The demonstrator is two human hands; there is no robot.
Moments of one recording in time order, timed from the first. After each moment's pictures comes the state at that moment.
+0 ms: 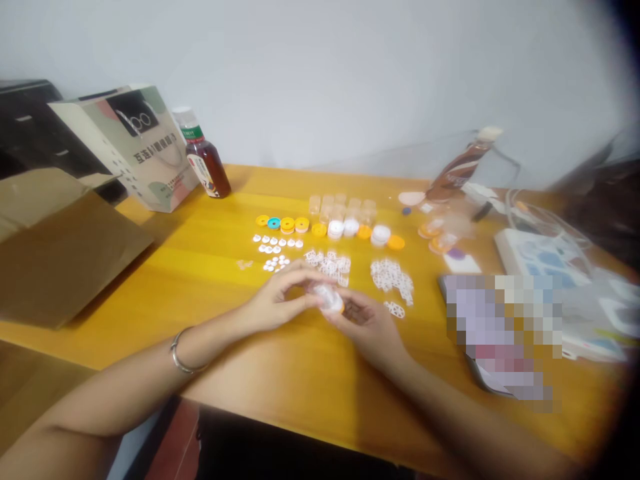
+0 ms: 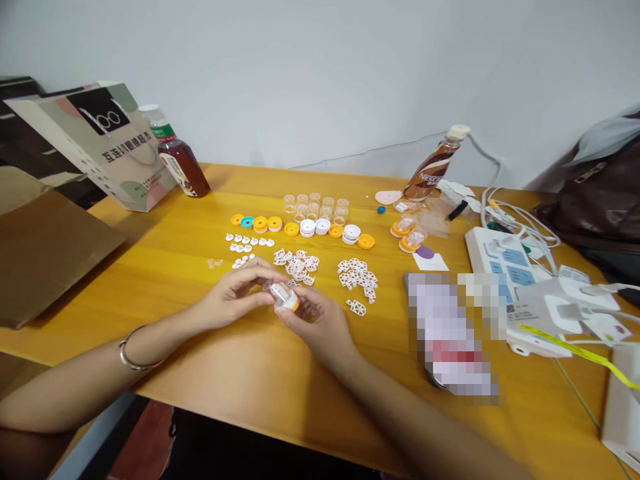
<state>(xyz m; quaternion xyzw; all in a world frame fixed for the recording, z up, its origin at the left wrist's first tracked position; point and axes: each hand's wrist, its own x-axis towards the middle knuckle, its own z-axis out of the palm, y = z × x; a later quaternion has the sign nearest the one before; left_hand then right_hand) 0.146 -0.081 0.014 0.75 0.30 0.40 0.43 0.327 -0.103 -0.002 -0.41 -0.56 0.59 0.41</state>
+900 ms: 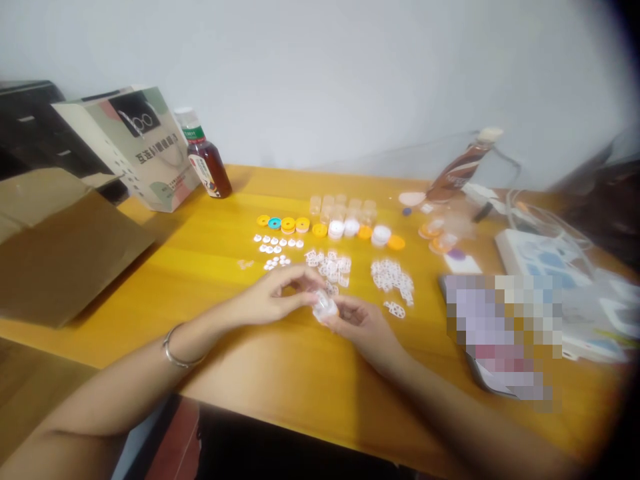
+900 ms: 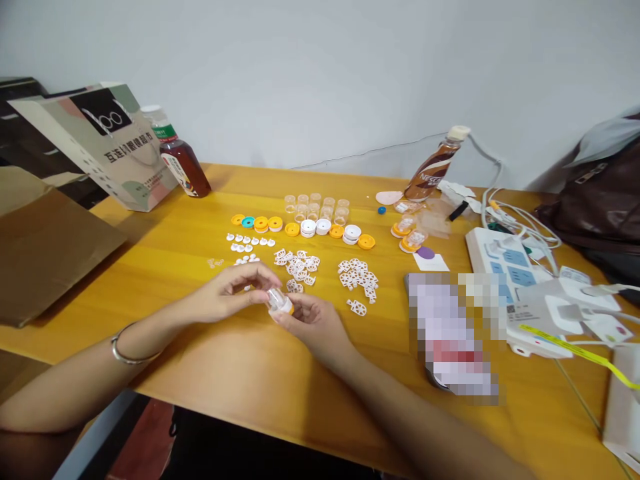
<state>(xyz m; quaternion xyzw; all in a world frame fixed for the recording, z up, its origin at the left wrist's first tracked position) 0.131 -0.075 0.028 0.77 0.30 0.31 0.47 0.327 -0.103 0.000 -0.41 -0.54 0.64 0.35</state>
